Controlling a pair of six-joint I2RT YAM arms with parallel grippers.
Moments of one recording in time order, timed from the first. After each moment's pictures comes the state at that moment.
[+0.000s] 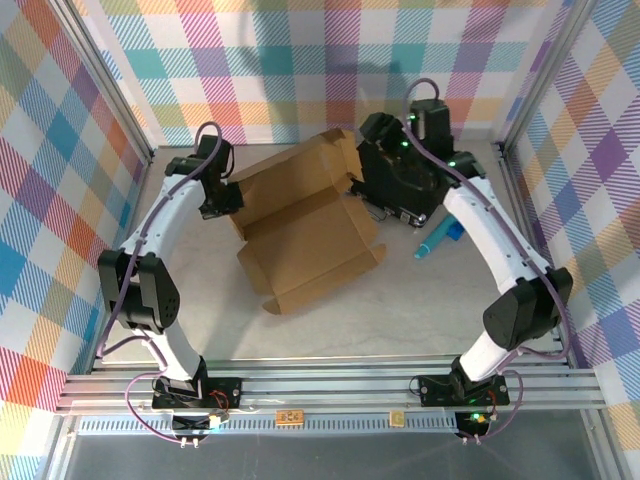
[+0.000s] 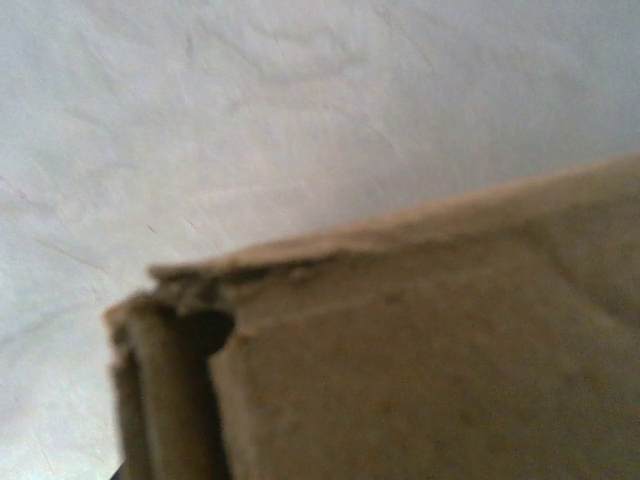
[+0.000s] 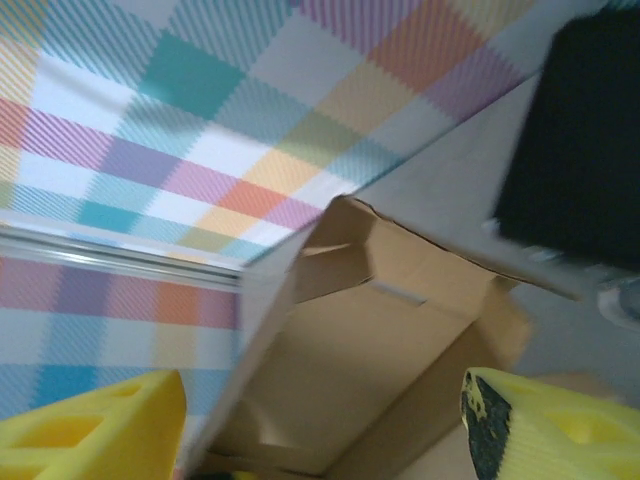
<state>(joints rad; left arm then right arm) -0.16 1.76 1.64 -1.09 -0.05 -0.42 0.37 1.61 1.70 -0.53 -0.16 0.88</state>
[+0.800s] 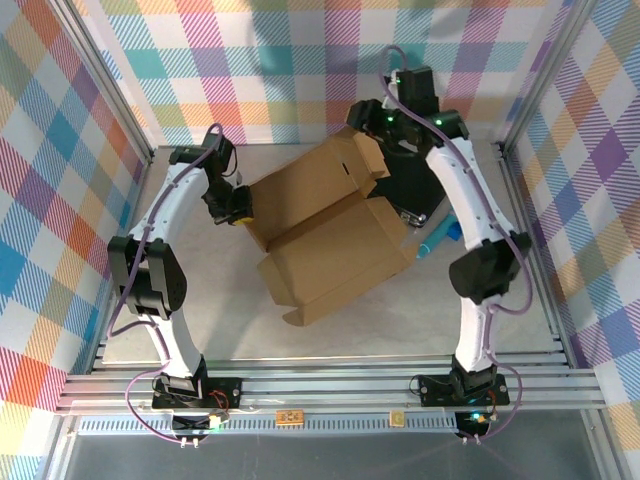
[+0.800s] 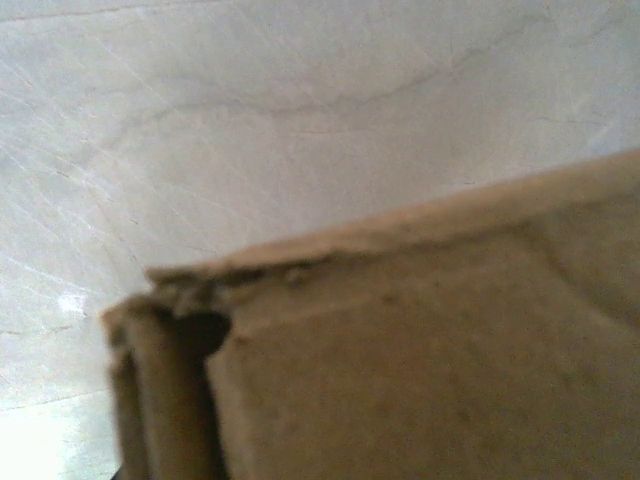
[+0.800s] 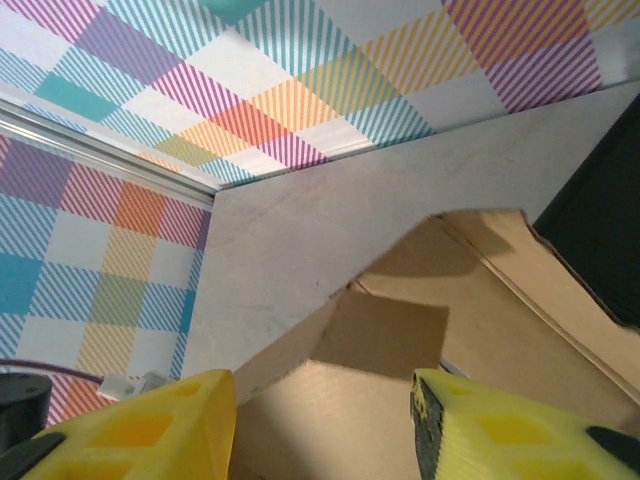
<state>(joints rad) -0.15 1.86 1.77 -1.28 0.26 -0.42 0.36 2.04 2.34 -0.87 -0.33 0.62</state>
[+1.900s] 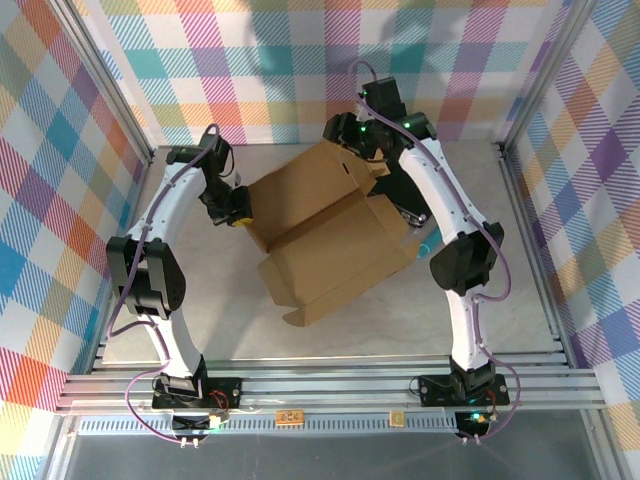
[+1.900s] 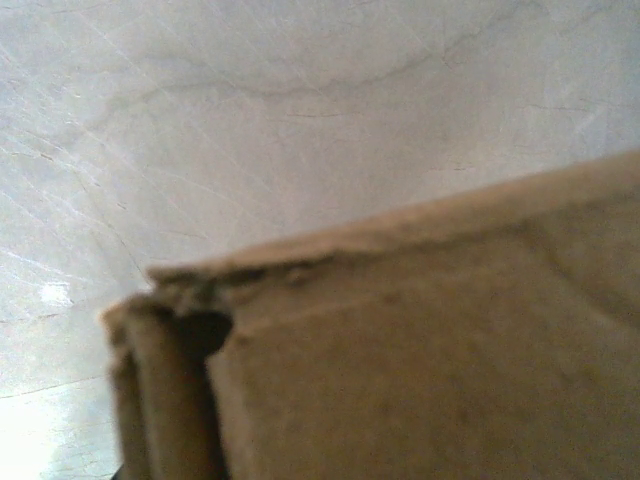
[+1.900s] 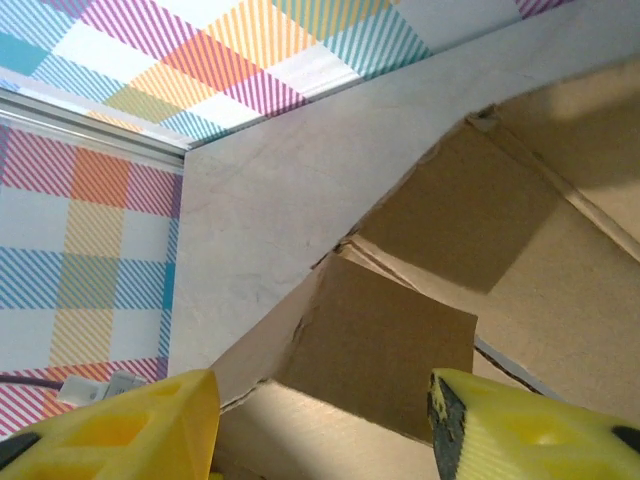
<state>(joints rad) -0.14 1.86 1.77 -1.30 0.30 -0.41 0.45 2.14 2.42 -0.93 -0.27 0.71</state>
